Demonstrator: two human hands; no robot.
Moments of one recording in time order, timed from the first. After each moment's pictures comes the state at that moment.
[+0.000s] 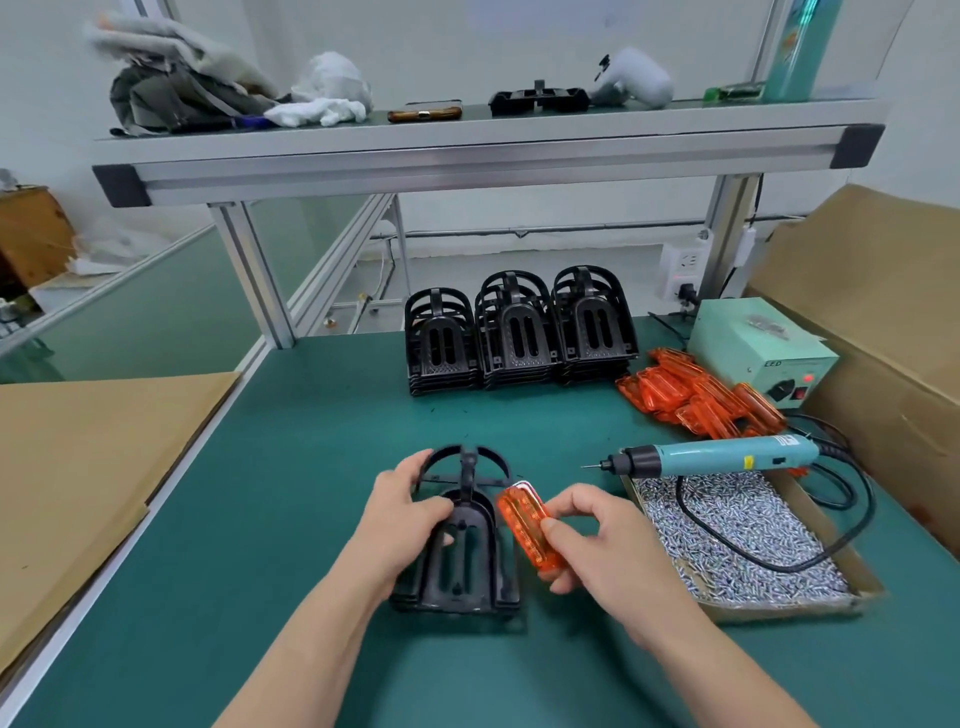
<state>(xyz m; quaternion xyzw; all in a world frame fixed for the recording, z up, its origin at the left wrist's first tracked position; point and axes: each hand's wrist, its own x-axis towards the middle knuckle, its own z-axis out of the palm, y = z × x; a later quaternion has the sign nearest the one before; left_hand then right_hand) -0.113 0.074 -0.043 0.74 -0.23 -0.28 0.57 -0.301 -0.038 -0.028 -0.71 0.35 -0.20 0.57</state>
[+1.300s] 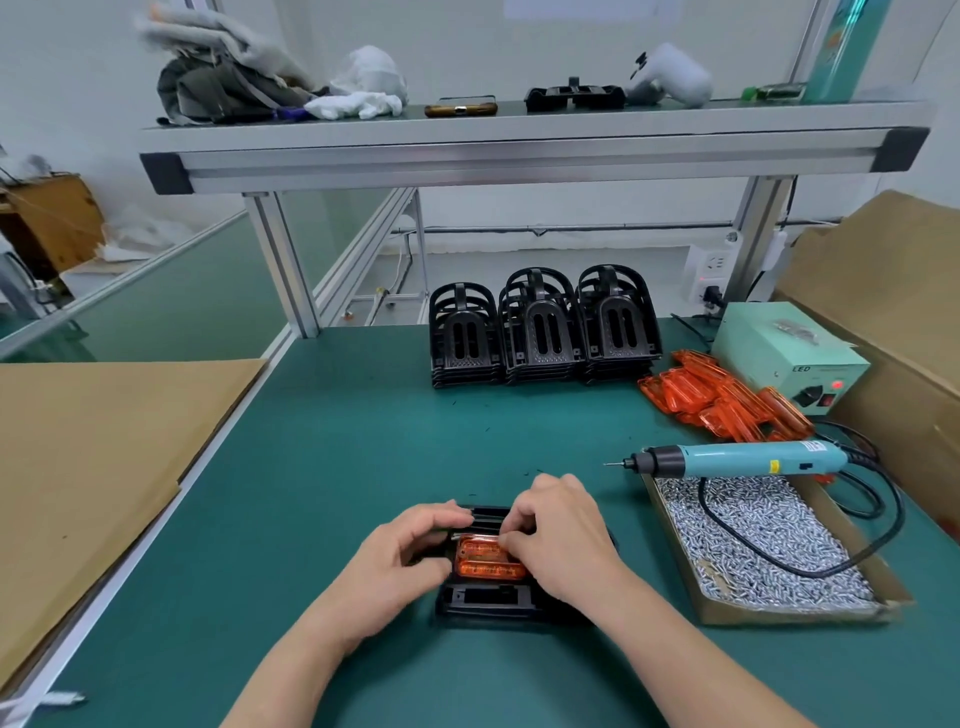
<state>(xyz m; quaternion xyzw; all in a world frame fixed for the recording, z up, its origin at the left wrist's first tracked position) -0.122 0.141 -0.056 0.68 -0.39 -0.34 0.52 -0.249 -0.021 -0.034 -0.92 0.27 -0.11 0.26</state>
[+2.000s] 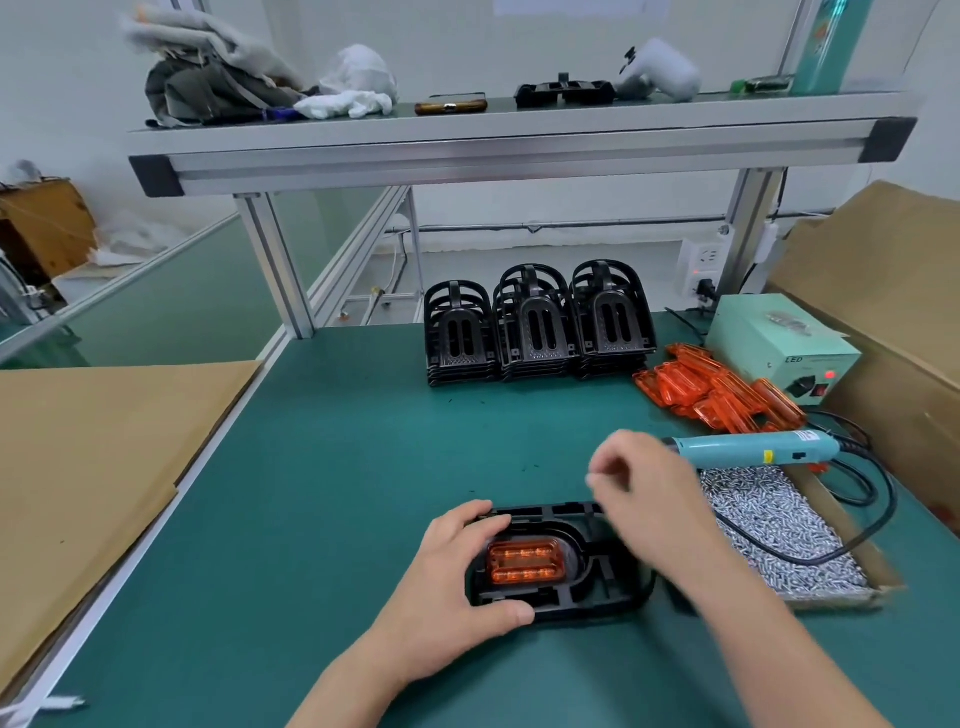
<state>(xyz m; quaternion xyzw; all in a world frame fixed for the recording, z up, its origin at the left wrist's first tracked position) -0.160 0.122 -0.068 0.75 -0.49 -0.20 0.38 -0.298 -0.063 0.000 -0.87 0.34 -0.23 0.27</state>
